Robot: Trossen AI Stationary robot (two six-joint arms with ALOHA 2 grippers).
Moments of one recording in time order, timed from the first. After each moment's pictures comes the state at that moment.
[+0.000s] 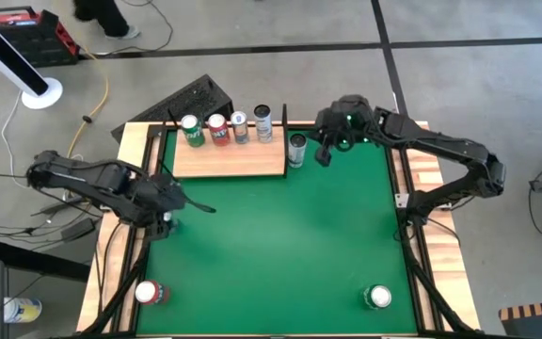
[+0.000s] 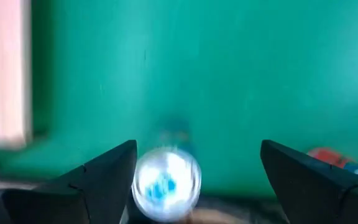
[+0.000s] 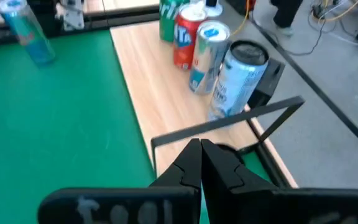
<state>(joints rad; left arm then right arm) -0.23 0.95 1.07 -1.33 -0.05 -0.37 -0.42 1.31 1.28 -0.54 -0.01 -0.10</state>
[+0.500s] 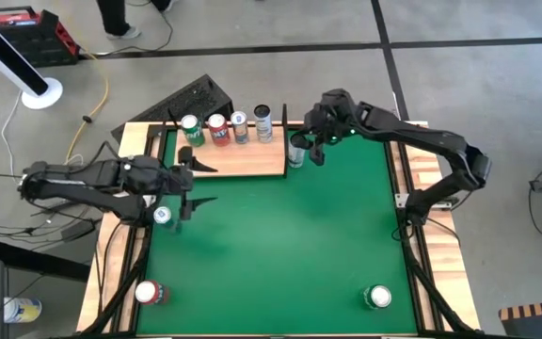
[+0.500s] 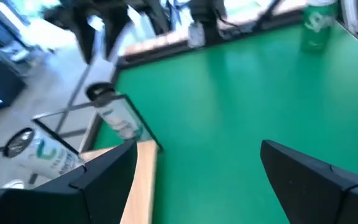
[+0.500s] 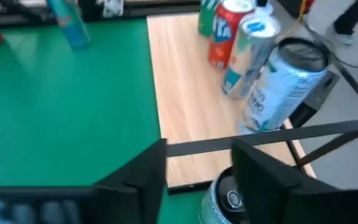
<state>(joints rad) -0.06 0.79 0.87 -0.40 -0.24 0.25 -0.52 1.45 1.28 -0.45 -0.28 -0.26</state>
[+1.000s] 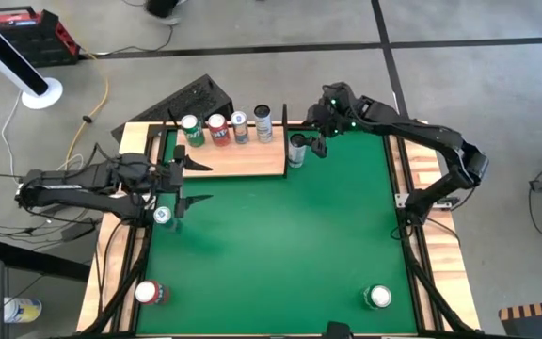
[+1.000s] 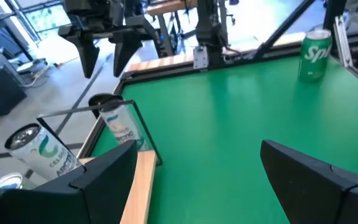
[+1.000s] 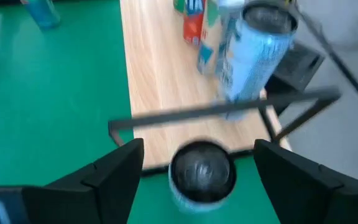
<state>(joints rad) 0.02 0.64 0.73 -0.29 -0.14 0.21 -0.62 1.49 1.28 -0.48 -0.29 -0.31</state>
